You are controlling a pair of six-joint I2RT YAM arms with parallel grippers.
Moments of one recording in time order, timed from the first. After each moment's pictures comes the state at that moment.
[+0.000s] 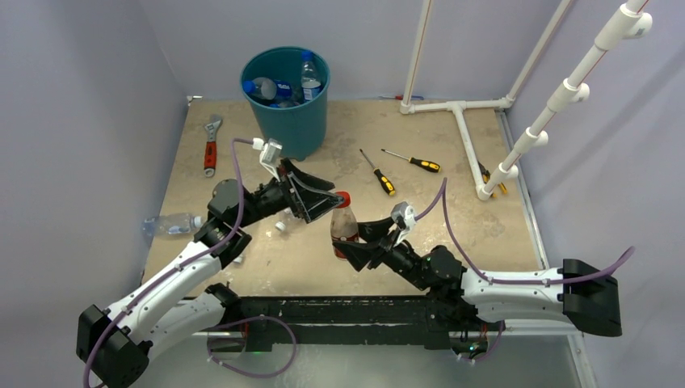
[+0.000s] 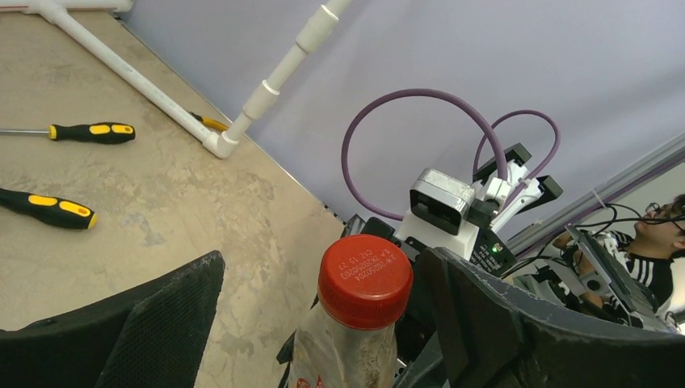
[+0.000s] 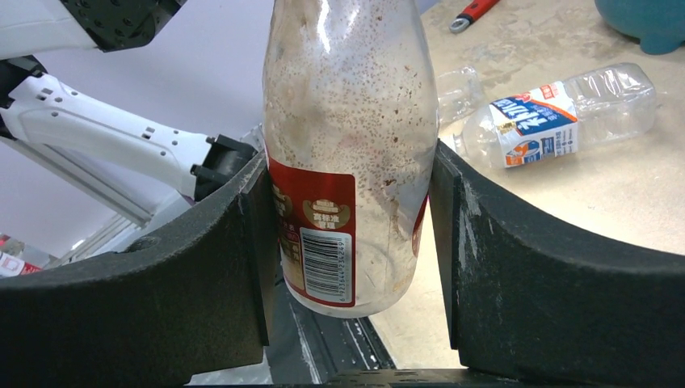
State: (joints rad) left arm -0.61 0.88 0.66 0.42 0.52 -0.81; right arm 1.28 0.95 0.26 1.01 0.30 0.35
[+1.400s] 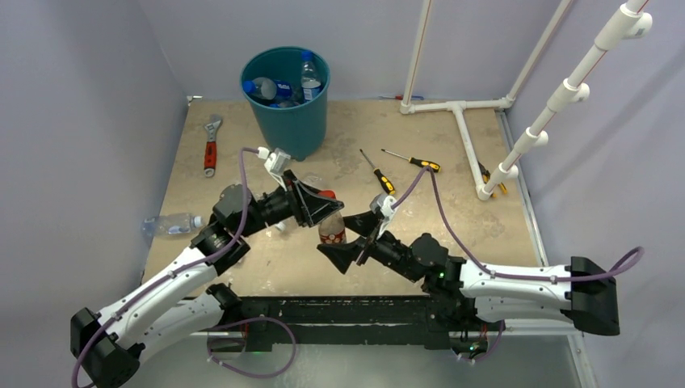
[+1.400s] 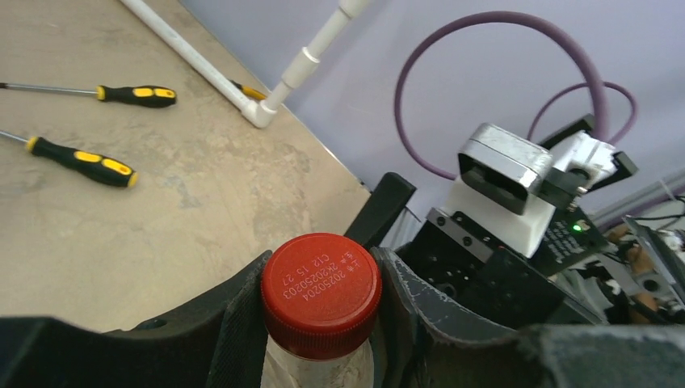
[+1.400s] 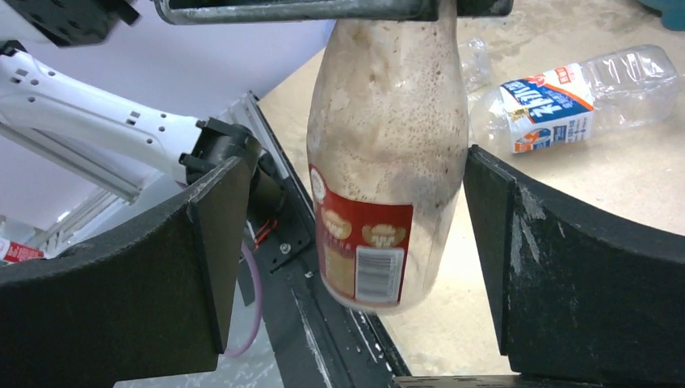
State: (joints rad) left arm -0.70 0.83 0.64 0.28 0.40 -0.72; right arm 1.28 0.99 0.42 0.75 0.26 0.37
